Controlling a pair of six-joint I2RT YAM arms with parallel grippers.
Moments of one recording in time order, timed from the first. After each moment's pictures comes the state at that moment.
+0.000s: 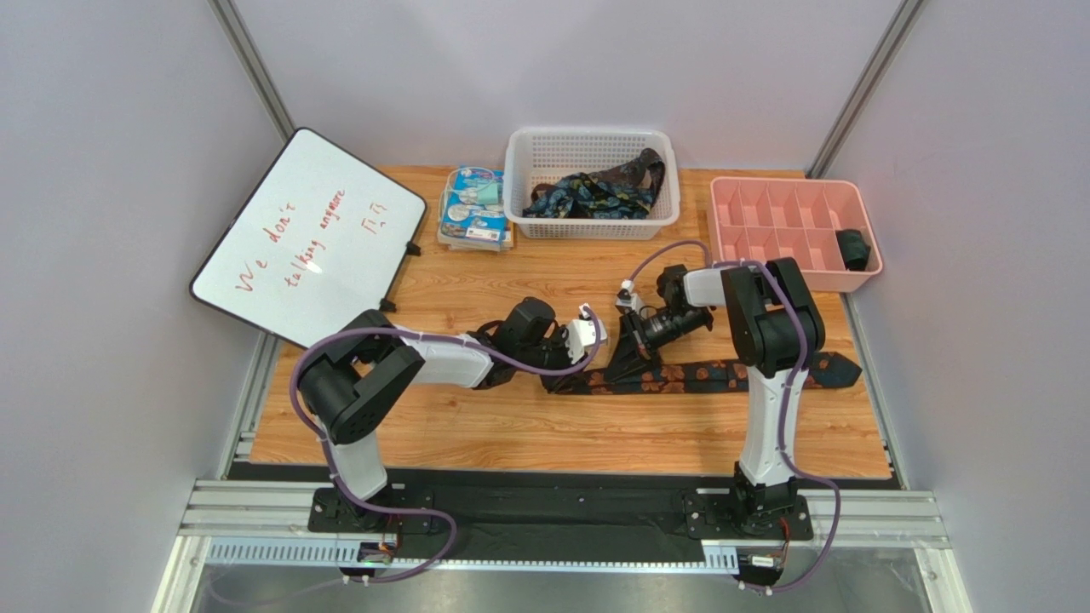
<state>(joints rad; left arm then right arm) -0.82 1.78 0.81 0.28 0.44 0.23 0.22 2.11 1.16 -0.77 -1.10 -0.01</state>
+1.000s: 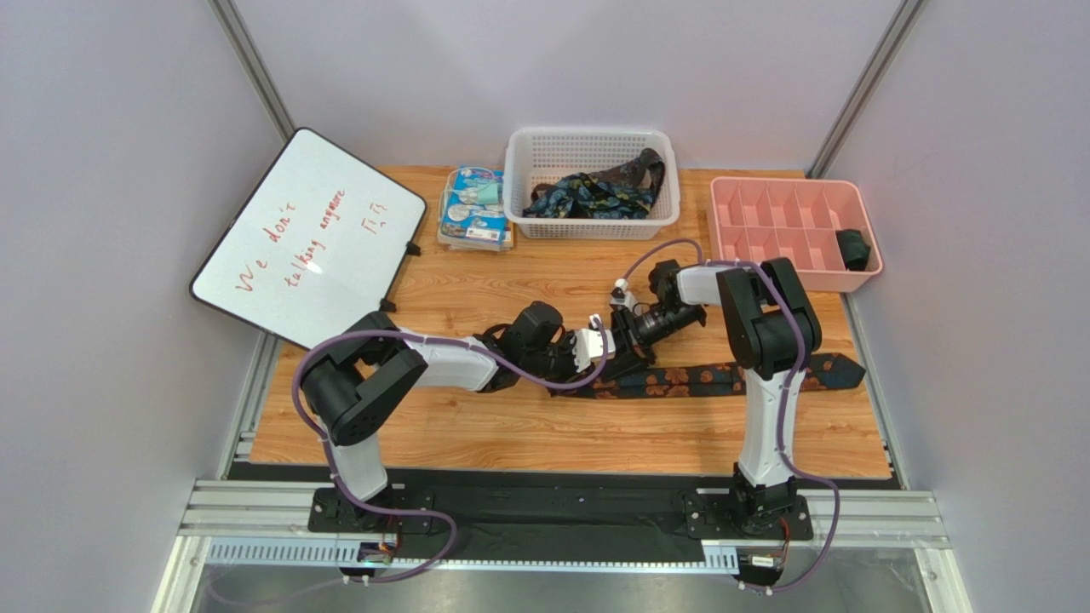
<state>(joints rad) -0.86 1.79 0.83 0.27 0.43 0.33 0.26 2.11 1.19 -0.77 -1.09 0.09</state>
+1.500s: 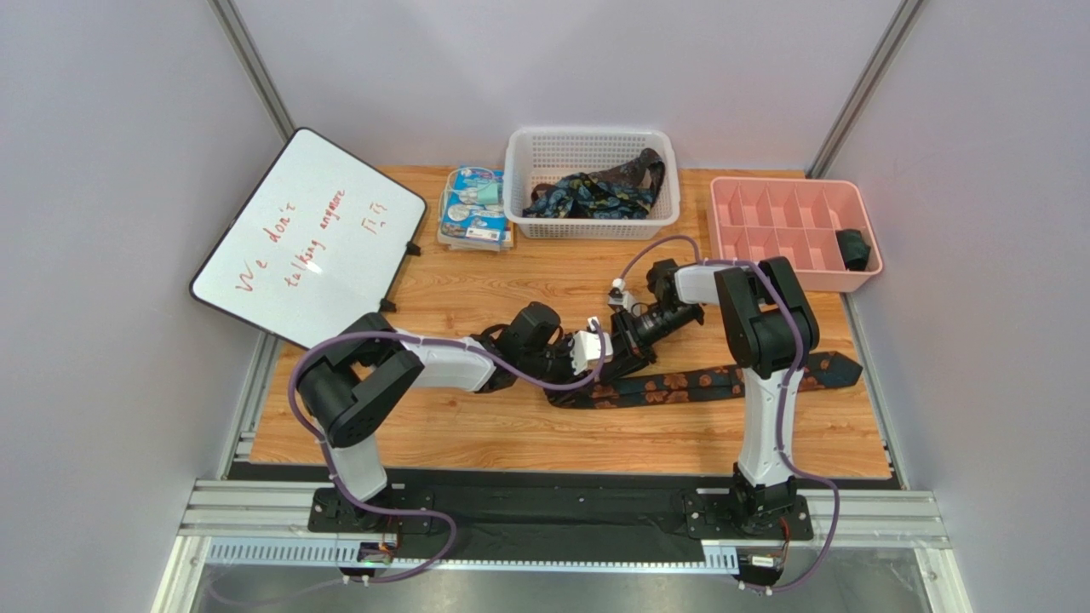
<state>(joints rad) -0.86 1.78 0.82 0.24 0.46 0.34 0.26 2.12 1.21 -0.78 -1.03 0.03</state>
